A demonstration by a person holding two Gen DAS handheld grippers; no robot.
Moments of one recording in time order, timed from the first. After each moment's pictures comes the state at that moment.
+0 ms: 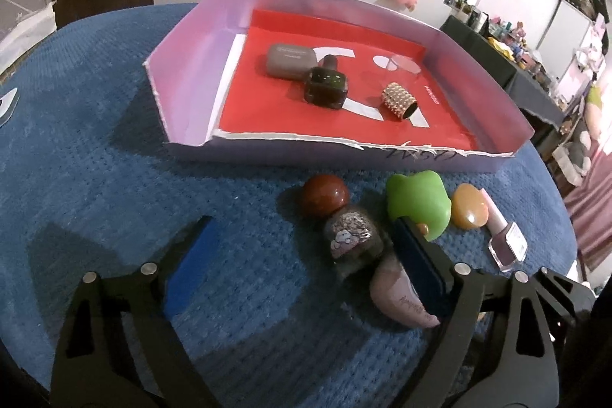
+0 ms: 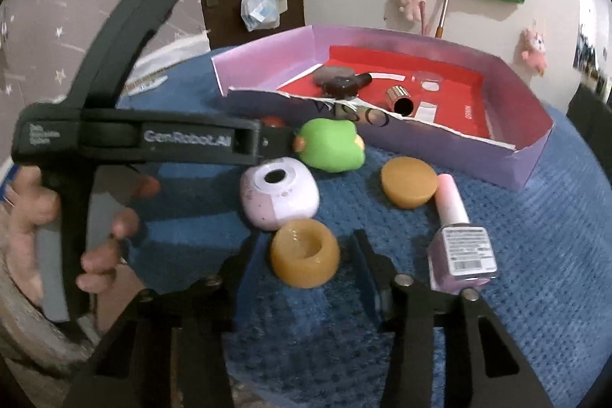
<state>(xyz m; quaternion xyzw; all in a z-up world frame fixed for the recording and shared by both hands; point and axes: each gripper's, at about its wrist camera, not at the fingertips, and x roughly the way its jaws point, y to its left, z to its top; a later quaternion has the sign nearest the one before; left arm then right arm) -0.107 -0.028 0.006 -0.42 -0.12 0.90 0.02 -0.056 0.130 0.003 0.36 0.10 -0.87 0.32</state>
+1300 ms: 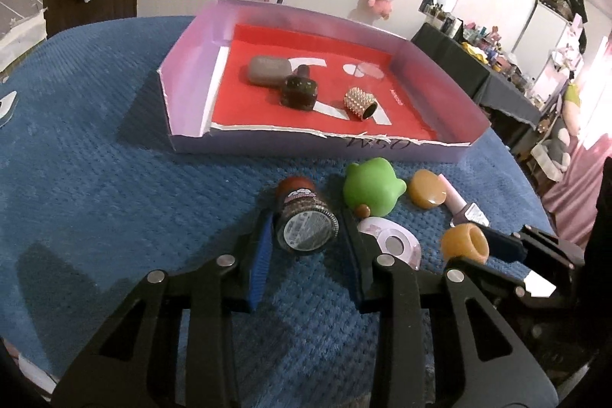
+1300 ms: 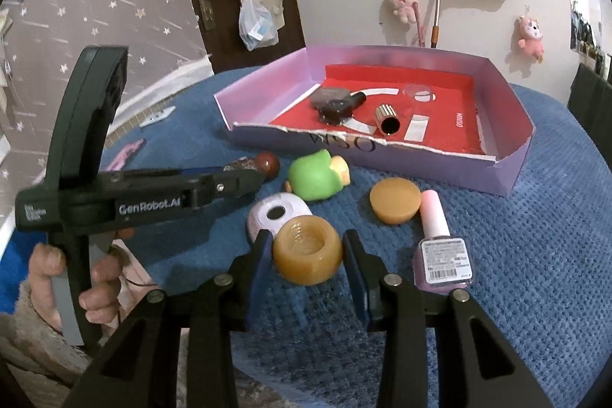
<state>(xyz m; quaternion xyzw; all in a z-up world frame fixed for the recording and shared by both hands) -0.077 -0.025 0.024 -0.40 -0.12 0.91 0.06 -0.063 0.150 0.030 0.36 0.03 -0.87 0.34</state>
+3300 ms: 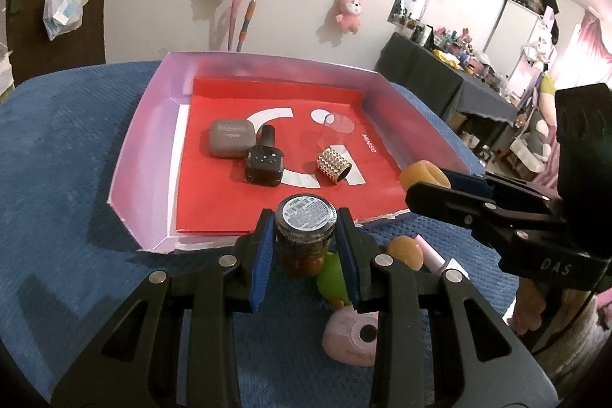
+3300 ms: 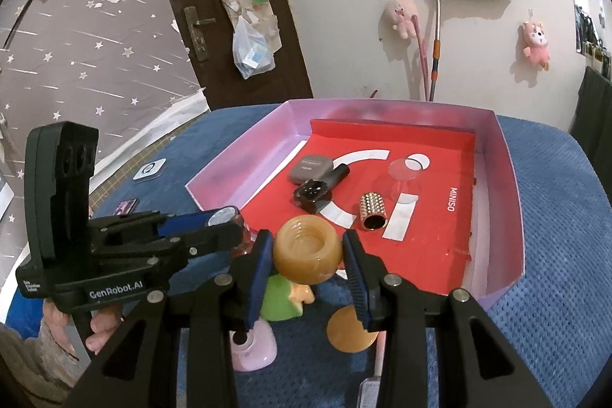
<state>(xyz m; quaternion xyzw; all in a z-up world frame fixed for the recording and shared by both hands) -0.130 -0.022 0.056 -0.37 -0.10 0.92 0.12 -0.152 0.146 0.079 0.35 0.00 -0.87 0.35</state>
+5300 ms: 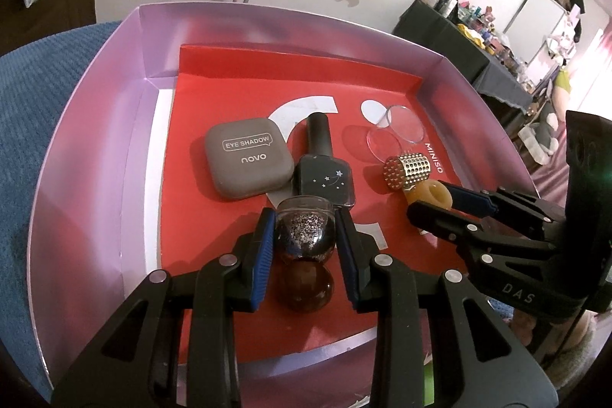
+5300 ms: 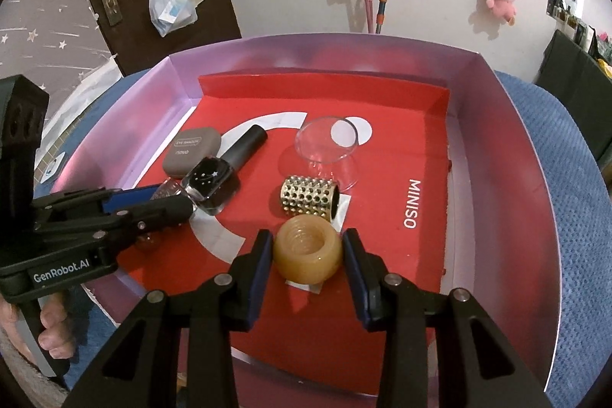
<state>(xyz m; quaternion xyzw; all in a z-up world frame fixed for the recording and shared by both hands) -0.240 -0.042 0.014 -0.45 -0.12 0.88 0.12 -0.257 0.130 0.018 0.45 0.04 -0.86 0.23</state>
